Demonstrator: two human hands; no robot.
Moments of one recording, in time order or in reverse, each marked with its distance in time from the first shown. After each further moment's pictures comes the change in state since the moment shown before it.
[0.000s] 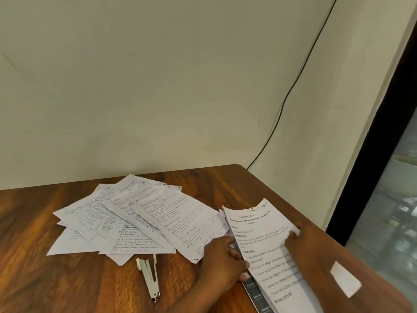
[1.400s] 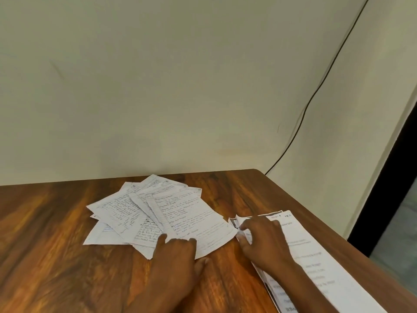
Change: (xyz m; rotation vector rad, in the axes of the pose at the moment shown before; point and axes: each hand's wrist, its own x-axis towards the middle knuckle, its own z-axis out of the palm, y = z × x) left_hand -0.041 -0.021 -0.132 1.283 0.324 0.254; right_hand -0.062 -0.137 -0.003 0.027 -0.370 -0.529
